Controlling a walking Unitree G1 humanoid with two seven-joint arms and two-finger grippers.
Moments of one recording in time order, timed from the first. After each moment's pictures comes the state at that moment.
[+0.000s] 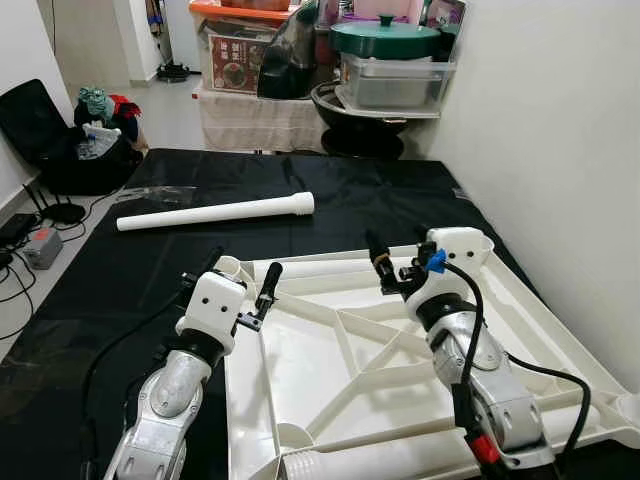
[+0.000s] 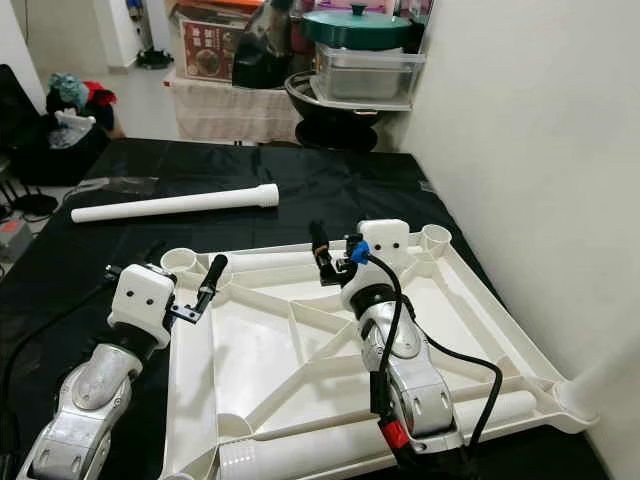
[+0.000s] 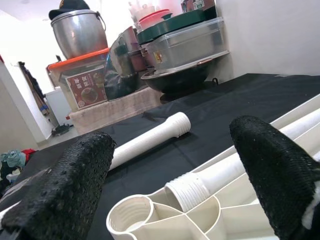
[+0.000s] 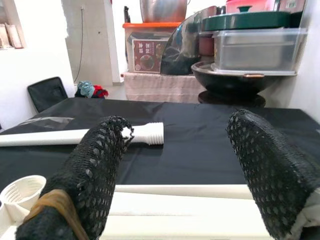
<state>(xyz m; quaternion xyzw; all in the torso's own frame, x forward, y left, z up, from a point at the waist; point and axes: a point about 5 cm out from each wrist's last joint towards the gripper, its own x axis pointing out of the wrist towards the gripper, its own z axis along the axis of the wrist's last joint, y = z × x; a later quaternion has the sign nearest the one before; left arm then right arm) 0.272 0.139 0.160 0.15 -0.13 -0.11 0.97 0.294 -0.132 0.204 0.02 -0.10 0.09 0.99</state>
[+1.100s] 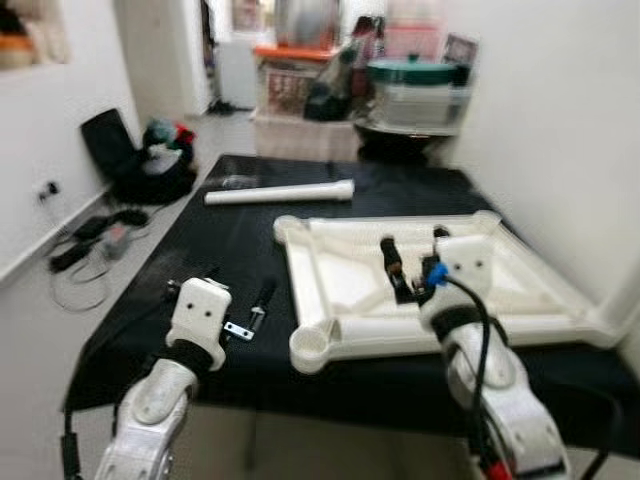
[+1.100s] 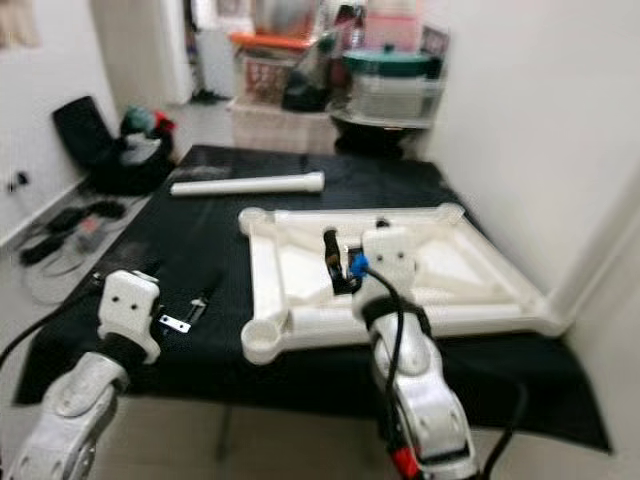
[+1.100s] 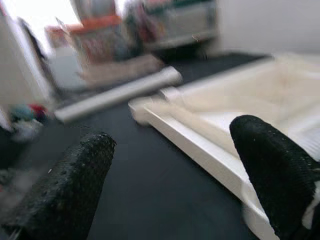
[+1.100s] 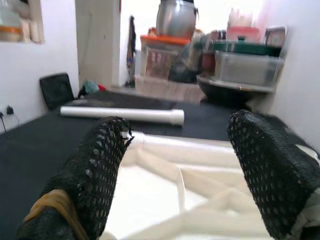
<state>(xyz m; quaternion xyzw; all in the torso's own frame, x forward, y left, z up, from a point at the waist) 0.261 0.142 0.136 0.06 -0.03 -0.17 0.98 0.279 -0.149 0.202 -0.07 -0.08 0.03 0.99</state>
